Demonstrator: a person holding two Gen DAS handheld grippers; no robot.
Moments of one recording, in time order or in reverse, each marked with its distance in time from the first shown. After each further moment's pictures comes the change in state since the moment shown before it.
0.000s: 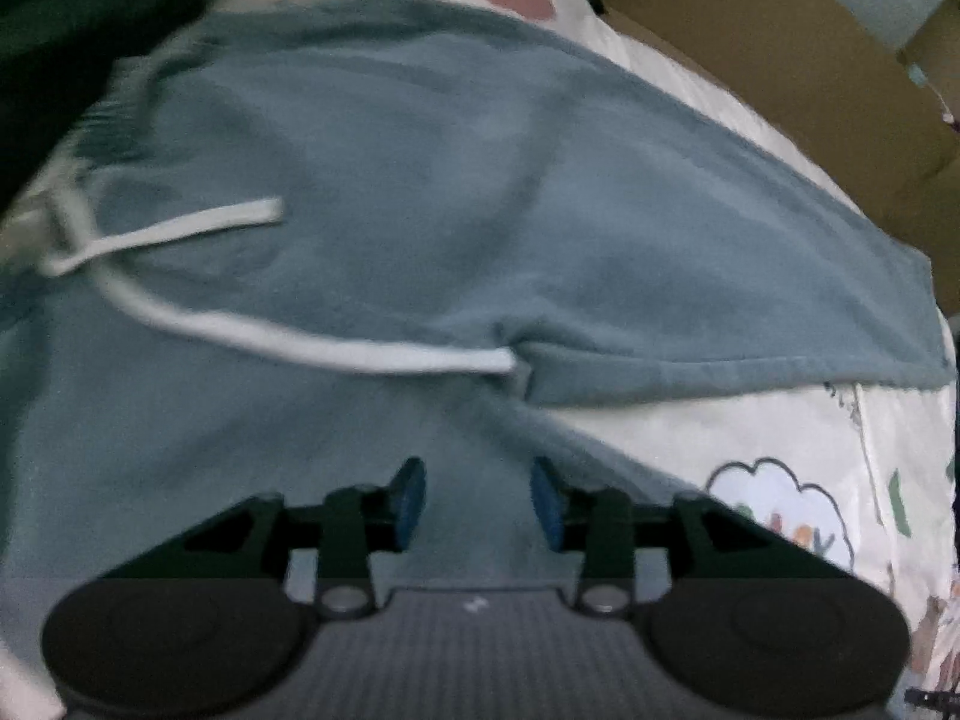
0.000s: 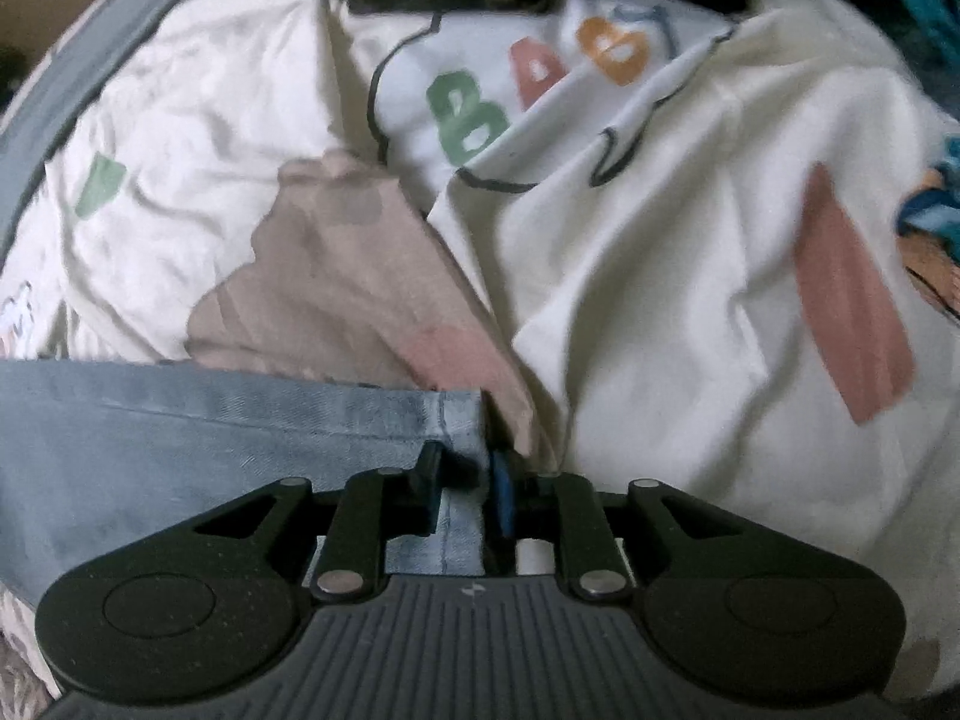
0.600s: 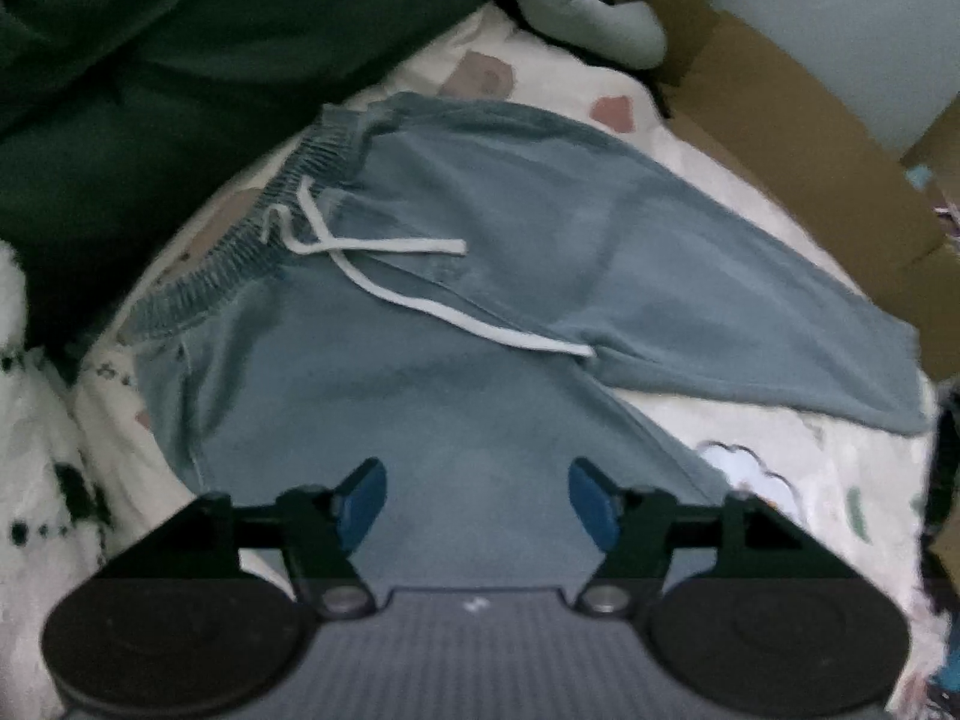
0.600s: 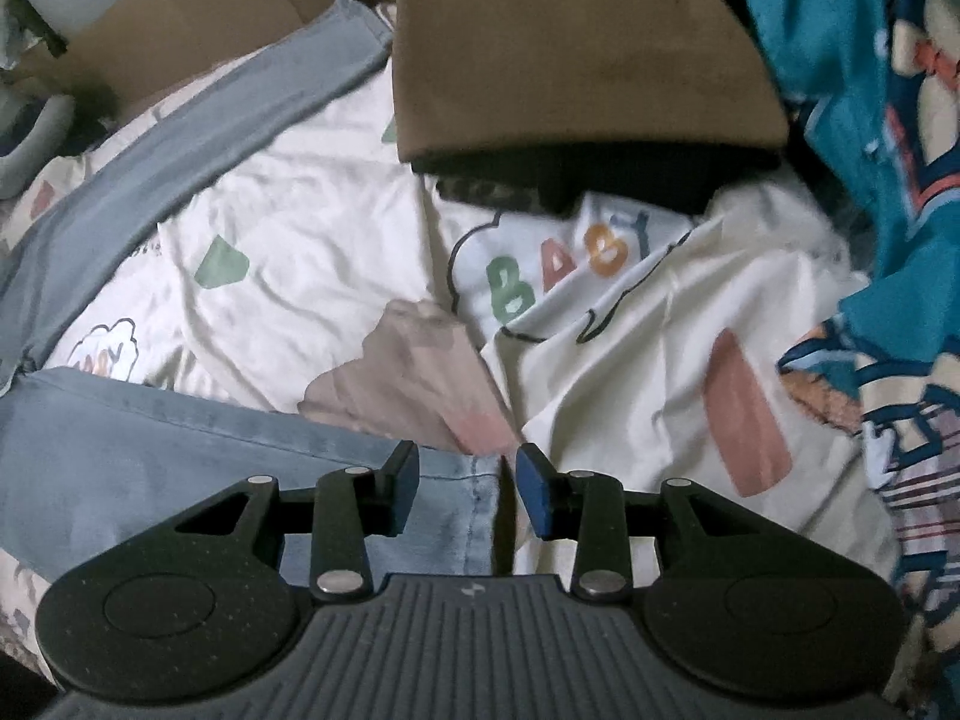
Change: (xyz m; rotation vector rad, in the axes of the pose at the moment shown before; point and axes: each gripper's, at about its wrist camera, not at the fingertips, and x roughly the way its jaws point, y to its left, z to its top) left arm -0.154 0.041 -0.050 -0.135 -0.075 0.076; right arm -0.110 0.000 -0.009 -0.139 -0.226 0.043
